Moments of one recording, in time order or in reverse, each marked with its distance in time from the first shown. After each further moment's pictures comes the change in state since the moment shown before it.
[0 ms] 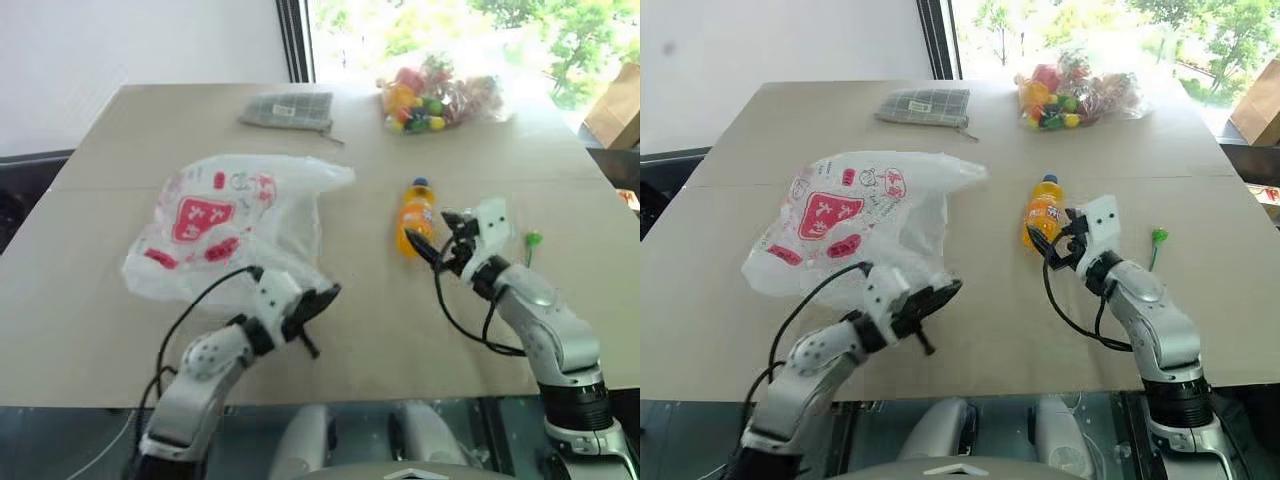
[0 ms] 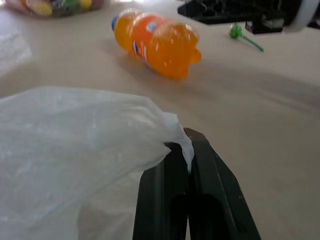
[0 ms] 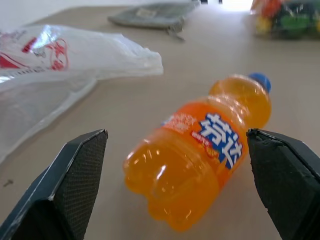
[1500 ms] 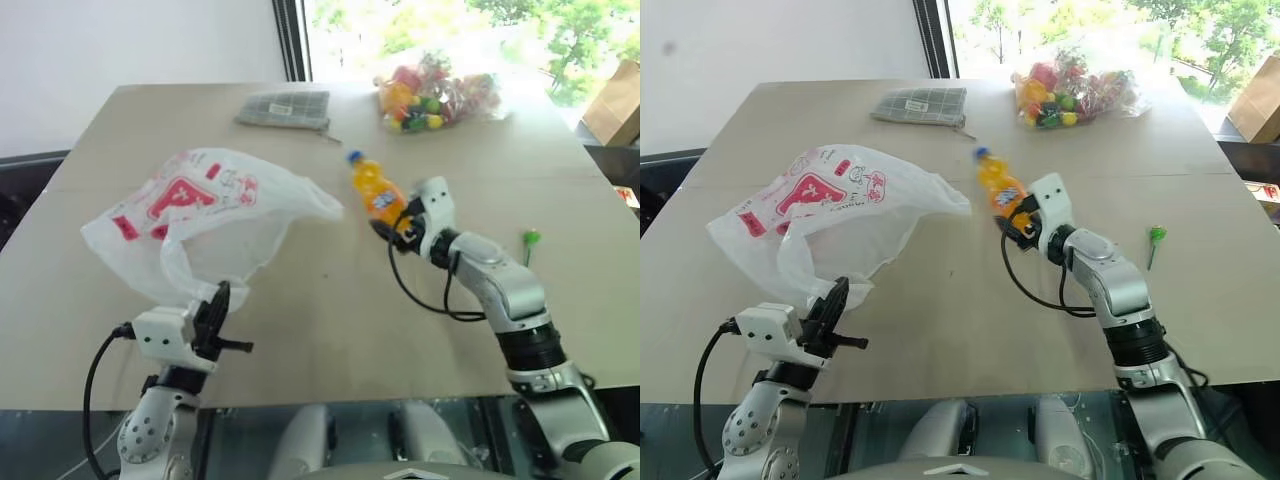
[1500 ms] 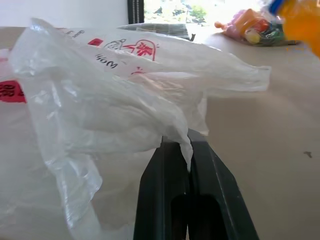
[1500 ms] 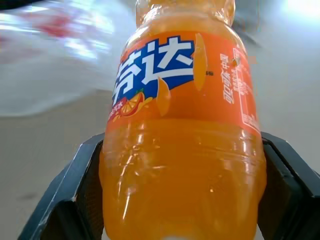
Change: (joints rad) left arm 0.230 -0.313 0.287 -0.027 0.024 -0.246 0.338; right arm -0.263 0.045 0.219 0.247 -0.088 -0.201 0.345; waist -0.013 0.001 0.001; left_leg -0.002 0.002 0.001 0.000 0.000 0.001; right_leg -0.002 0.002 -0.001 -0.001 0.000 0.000
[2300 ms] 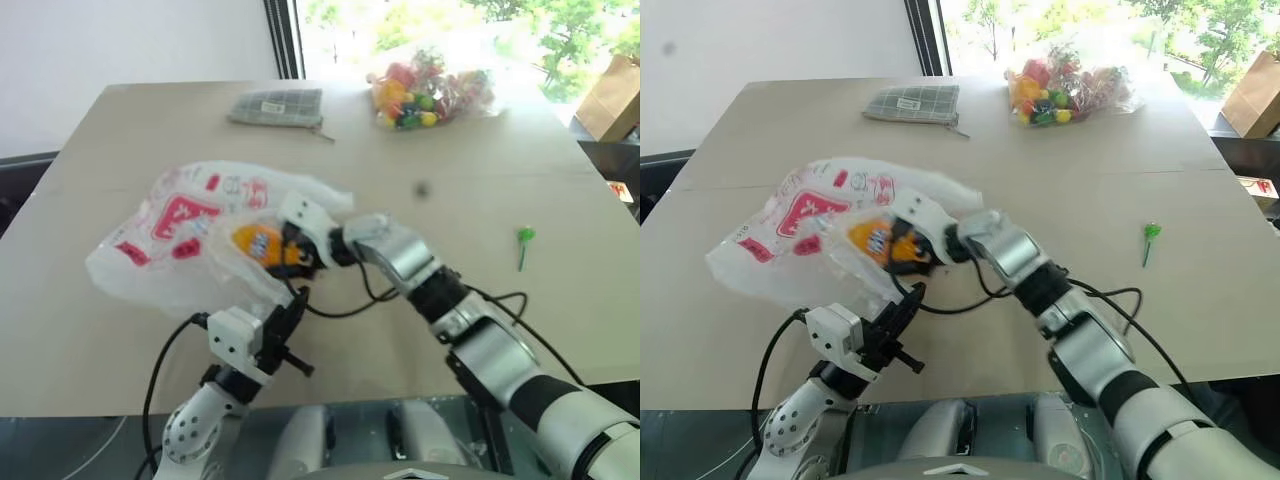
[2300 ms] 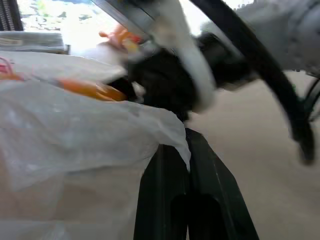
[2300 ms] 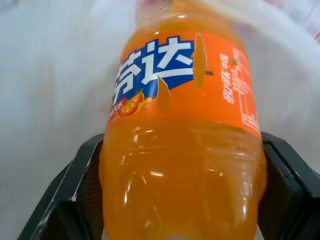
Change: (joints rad) left arm 0.050 0.074 -0.304 -0.143 0.023 0.013 -0.101; right arm -0.471 0.412 0.135 0.621 -0.138 0.085 0.078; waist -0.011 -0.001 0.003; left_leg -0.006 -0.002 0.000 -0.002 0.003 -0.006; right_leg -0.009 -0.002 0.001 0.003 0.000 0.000
